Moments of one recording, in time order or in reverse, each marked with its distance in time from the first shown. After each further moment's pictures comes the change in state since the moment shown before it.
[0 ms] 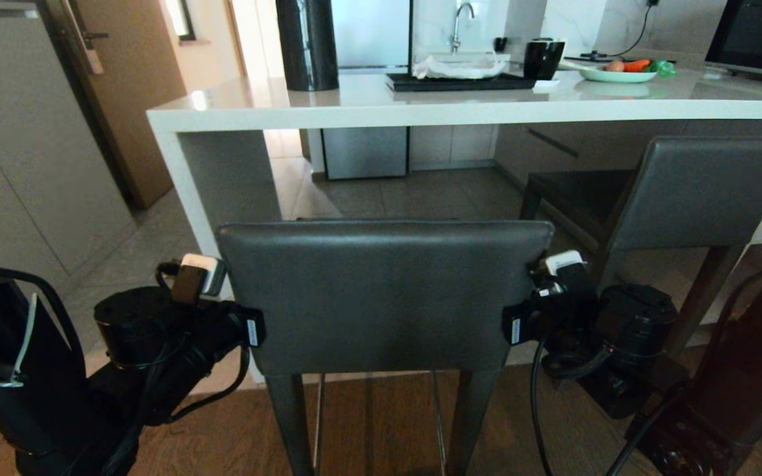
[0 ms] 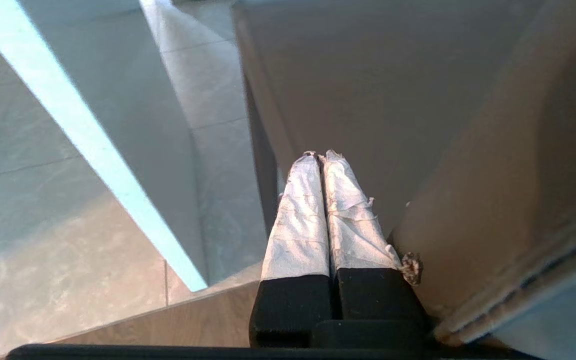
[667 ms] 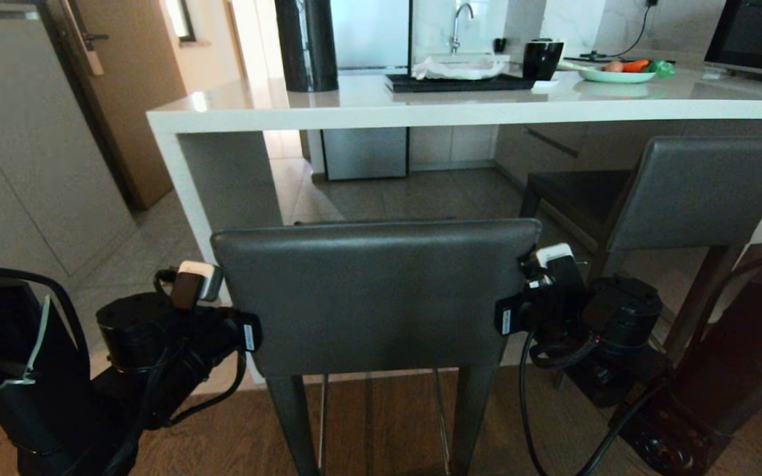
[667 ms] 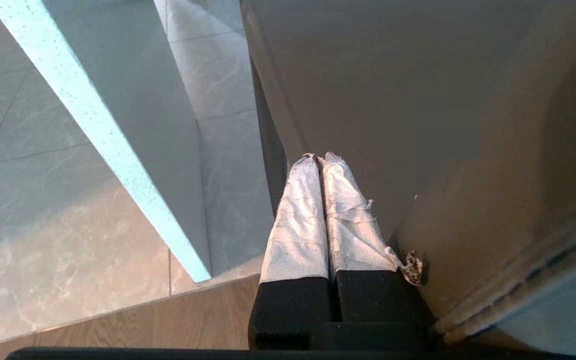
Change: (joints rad) left arm 0.019 0.035 0.019 -0.005 -0.001 -0.001; right arm 0.013 0.022 -0.067 0.005 -0.017 -0.003
